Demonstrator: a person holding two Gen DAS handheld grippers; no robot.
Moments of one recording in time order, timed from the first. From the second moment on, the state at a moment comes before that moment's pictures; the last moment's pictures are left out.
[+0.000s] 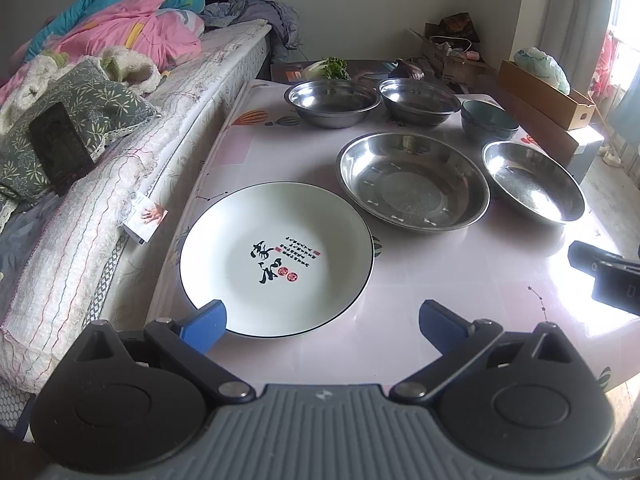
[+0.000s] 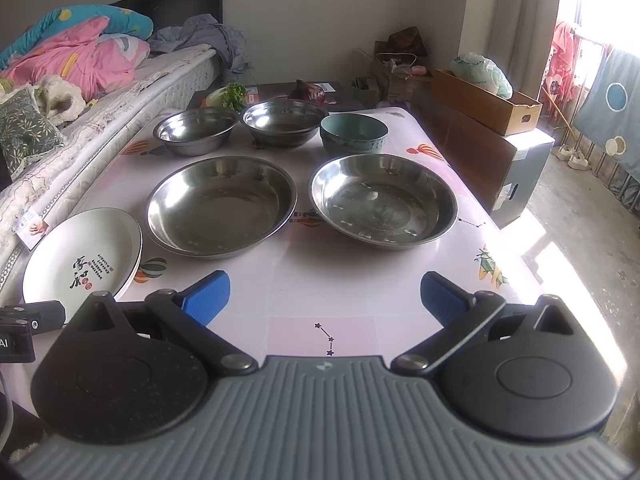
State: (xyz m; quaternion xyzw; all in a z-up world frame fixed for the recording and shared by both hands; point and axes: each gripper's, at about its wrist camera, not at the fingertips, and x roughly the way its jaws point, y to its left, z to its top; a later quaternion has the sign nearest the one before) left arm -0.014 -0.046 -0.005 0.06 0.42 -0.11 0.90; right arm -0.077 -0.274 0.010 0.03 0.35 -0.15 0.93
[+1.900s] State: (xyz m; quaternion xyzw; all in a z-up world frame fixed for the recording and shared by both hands) left arm 0.085 -0.025 0.019 0.07 0.35 -0.05 0.93; right arm -0.015 -0.293 0.023 0.03 0.30 -0.01 0.95
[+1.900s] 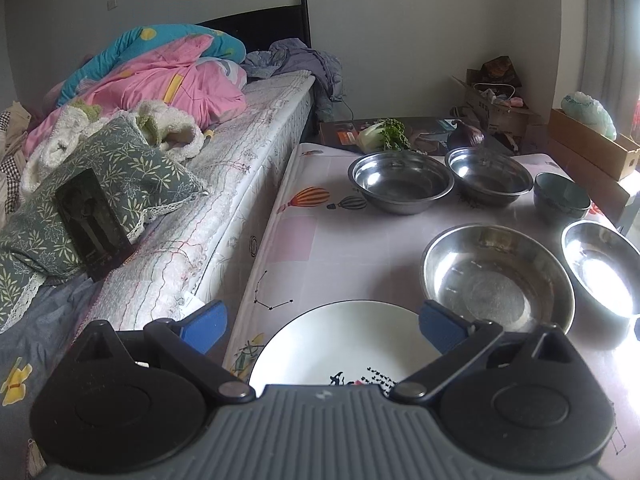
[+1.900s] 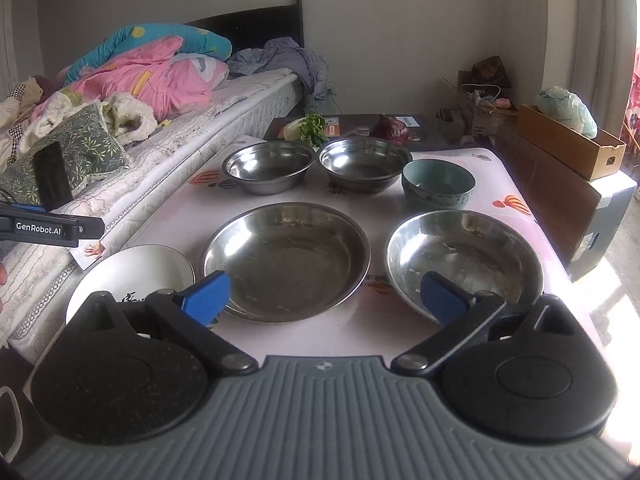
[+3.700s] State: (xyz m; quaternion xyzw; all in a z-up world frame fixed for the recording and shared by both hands) left arm 0.394 -0.062 -0.052 0.02 0.50 -0.12 0.86; right arm 0.334 -0.306 -0.077 0.28 0.43 0.05 0.86
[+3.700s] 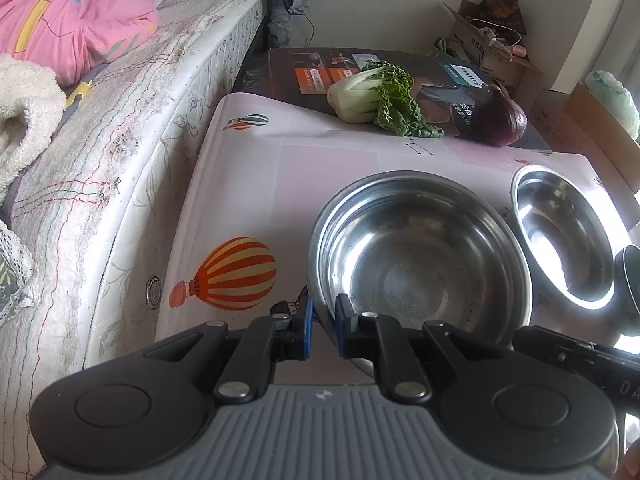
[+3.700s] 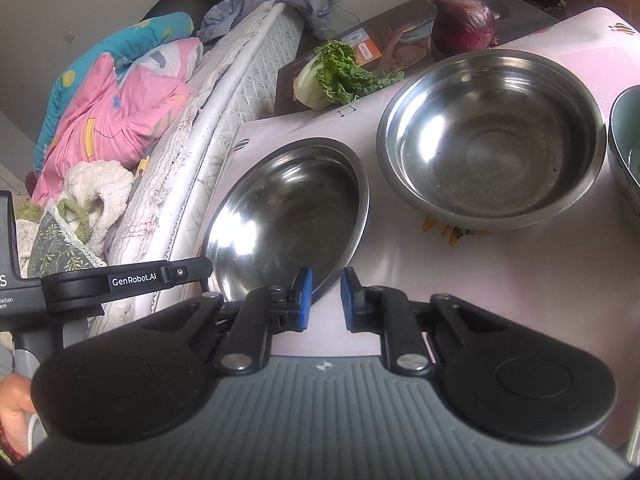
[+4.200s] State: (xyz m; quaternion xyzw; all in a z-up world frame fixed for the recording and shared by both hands) left arm 0.362 -0.034 -0.049 0.01 0.49 -0.14 0.86; right arm 0.335 -0.324 -0.076 0.31 0.44 0.05 0.84
